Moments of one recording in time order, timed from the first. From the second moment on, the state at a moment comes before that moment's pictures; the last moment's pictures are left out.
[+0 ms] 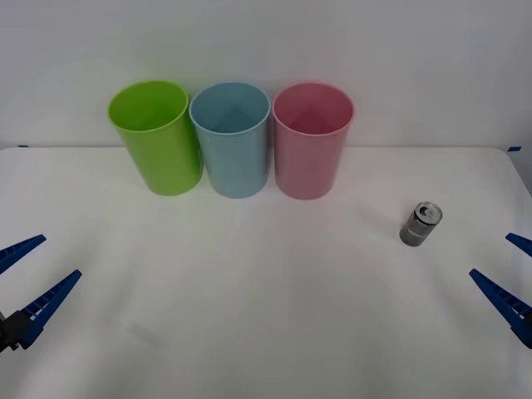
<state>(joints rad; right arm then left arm) 0.35 -0.40 -0.52 -1.66 0.96 -1.22 0.00 0.35 0.40 0.52 -1.66 -0.96 -1.22 0.00</state>
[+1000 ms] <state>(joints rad) 0.36 -0.44 -0.51 -1.58 1.00 -1.18 0.06 0.35 0.40 0.52 -1.66 -0.96 -1.22 0.00</state>
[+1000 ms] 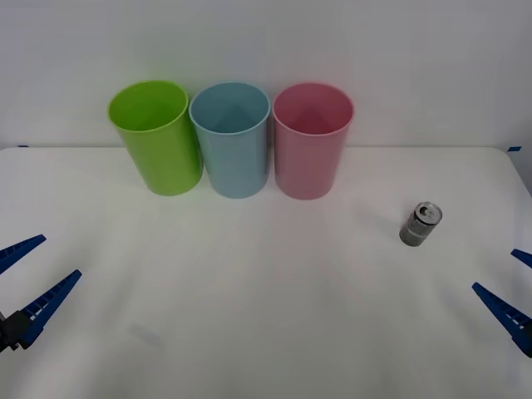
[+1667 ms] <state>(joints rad) 0.28 -0.45 -0.44 -1.42 1.09 -1.12 0.14 0.35 0.40 0.52 -1.66 -0.96 -1.22 0.00</state>
